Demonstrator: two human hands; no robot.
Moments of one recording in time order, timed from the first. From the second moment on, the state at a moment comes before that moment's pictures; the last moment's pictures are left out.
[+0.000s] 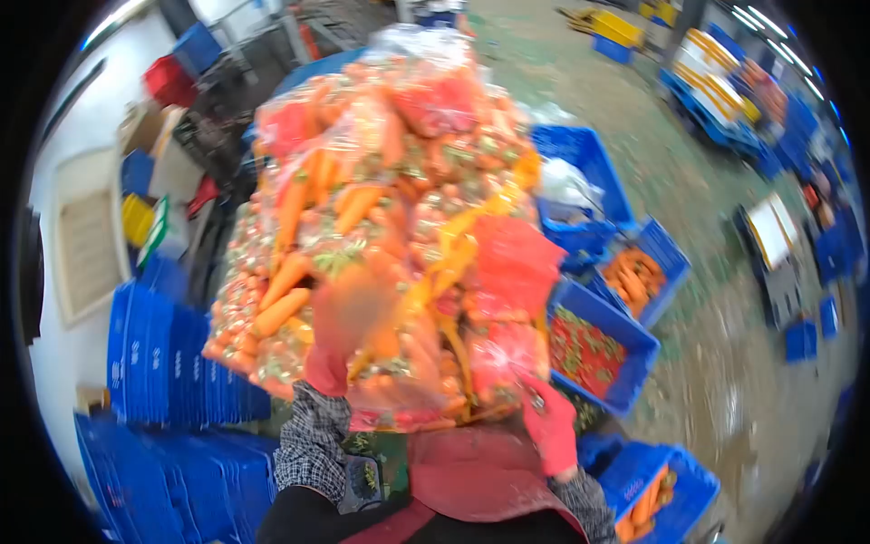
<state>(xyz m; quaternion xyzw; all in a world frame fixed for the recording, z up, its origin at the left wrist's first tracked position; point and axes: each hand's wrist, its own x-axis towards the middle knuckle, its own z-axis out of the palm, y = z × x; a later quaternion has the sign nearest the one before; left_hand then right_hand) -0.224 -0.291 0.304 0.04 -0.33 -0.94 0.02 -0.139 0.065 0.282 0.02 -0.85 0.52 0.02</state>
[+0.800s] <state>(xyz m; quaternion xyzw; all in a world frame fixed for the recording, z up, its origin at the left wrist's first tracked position) -0.113 0.135 0.247 -0.20 -0.74 -0.58 -0.29 -0.013 0.292 0.231 -0.12 -0.93 0.29 0.21</state>
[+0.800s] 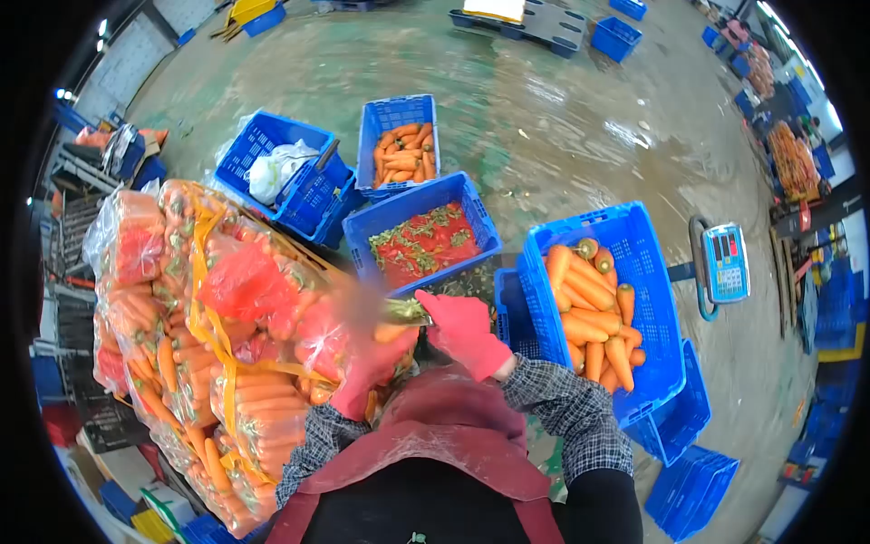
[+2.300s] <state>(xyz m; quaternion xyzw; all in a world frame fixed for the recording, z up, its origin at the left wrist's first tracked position) -0.181 -0.524 0.189 0.38 -0.92 0.01 0.05 -0.121 0.124 0.143 -0.15 -0.84 0.52 -0.08</state>
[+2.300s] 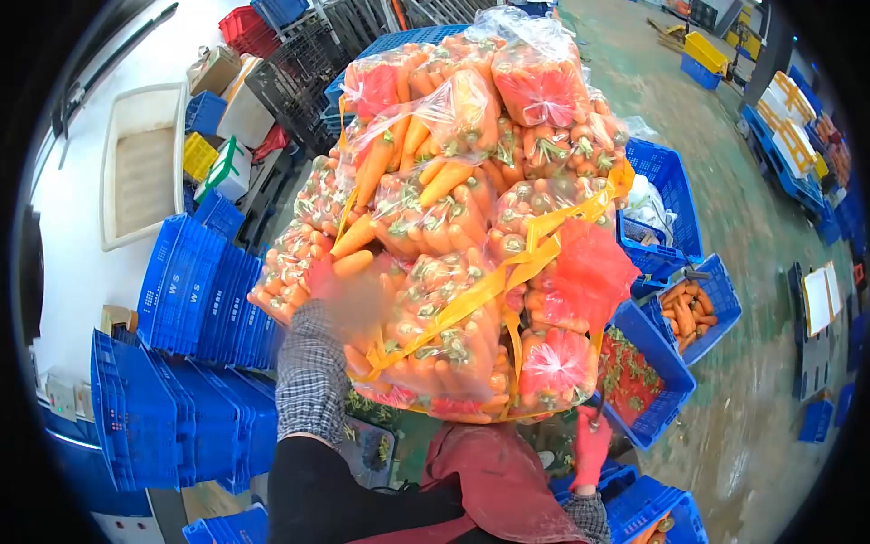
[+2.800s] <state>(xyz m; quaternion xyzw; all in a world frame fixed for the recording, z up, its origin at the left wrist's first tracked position) -0.130 -0.272 0.195 0.22 -0.85 -0.35 0.34 -0.142 0.015 0.257 0.13 -0.83 0.54 -0.01</state>
